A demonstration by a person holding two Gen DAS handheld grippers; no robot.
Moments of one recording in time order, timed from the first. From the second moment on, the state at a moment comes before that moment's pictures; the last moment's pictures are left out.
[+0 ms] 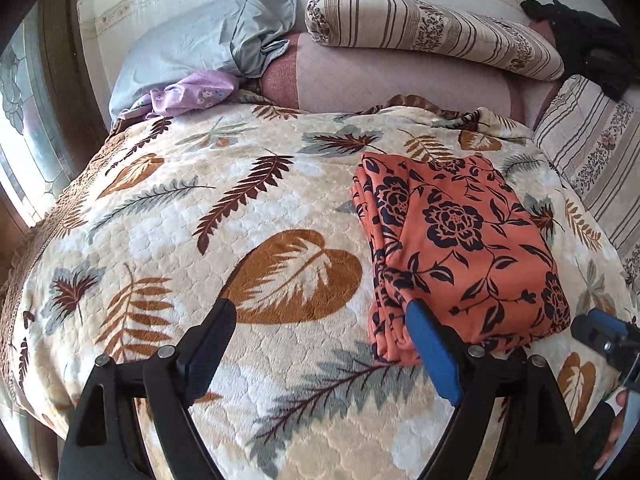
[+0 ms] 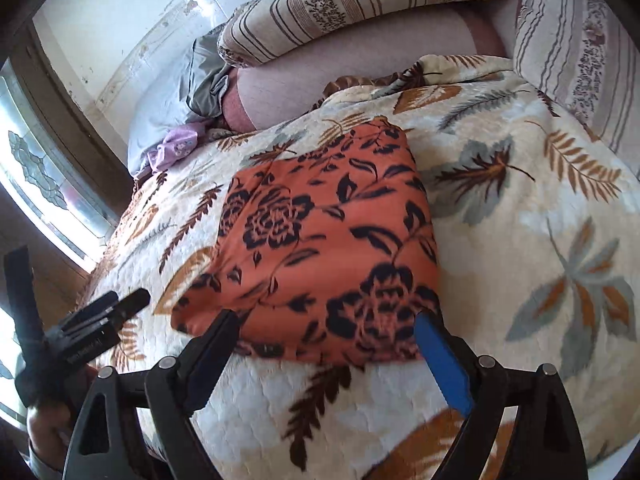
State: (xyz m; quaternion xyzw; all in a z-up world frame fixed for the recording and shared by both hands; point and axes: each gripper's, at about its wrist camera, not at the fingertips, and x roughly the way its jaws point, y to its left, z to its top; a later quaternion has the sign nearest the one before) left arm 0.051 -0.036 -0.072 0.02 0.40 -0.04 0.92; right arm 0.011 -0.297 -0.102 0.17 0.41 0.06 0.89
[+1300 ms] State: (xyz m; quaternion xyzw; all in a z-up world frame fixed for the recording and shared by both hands) left arm -0.003 -0.058 -0.032 0.03 0.37 -0.02 0.93; right arm -0.021 -0.277 -0.056 0.06 0.38 -0.04 0.92
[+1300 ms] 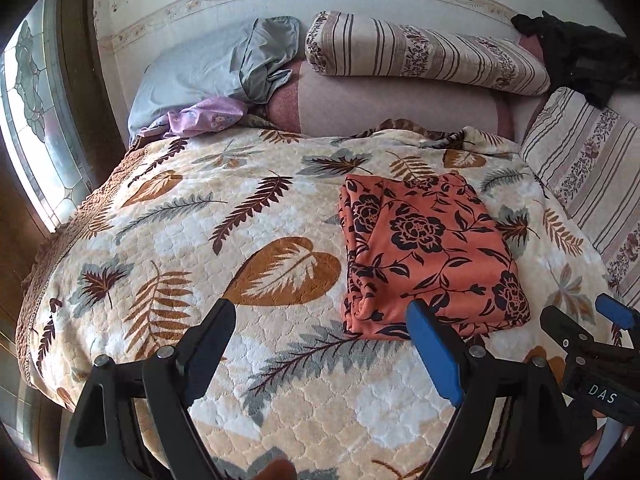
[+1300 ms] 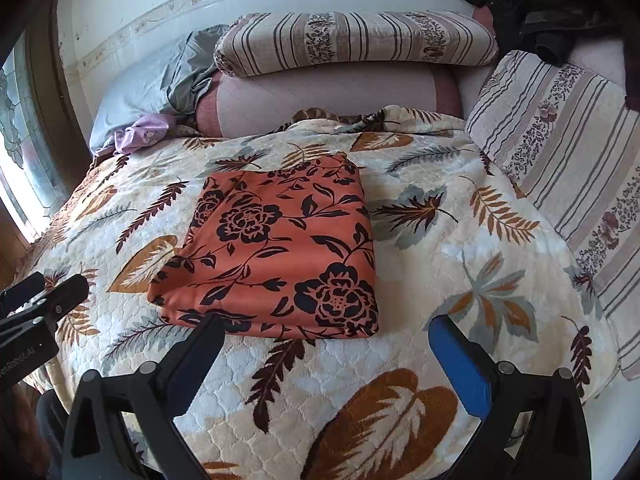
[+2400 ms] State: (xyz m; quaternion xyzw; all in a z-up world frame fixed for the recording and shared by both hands) left arm 0.030 -0.080 -0.034 0.02 0.36 -0.01 0.93; right arm 0.008 -0.283 -0.053 0.03 0.39 -0.06 0.92
